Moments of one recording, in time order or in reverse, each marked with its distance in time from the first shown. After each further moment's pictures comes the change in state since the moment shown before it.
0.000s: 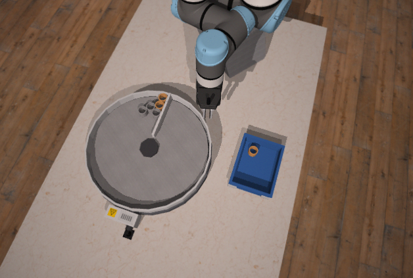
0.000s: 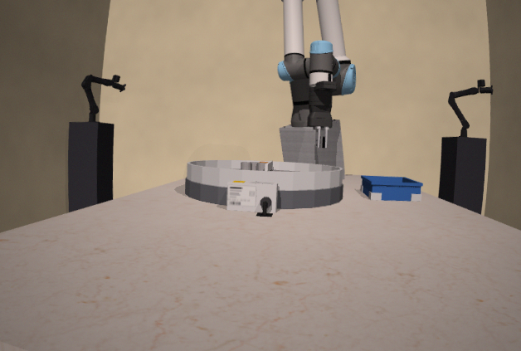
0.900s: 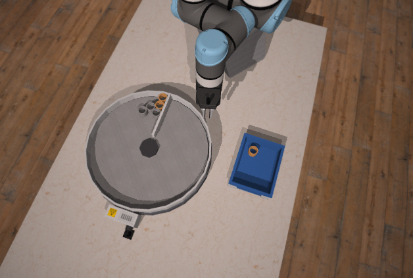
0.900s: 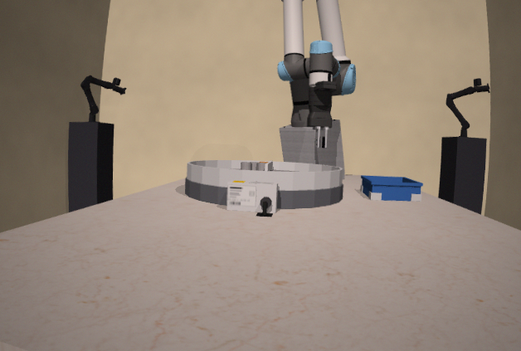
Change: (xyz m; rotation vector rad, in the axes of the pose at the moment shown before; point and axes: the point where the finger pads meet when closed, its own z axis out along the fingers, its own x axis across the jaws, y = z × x) arm 0.001 0.000 0.000 0.000 0.000 0.000
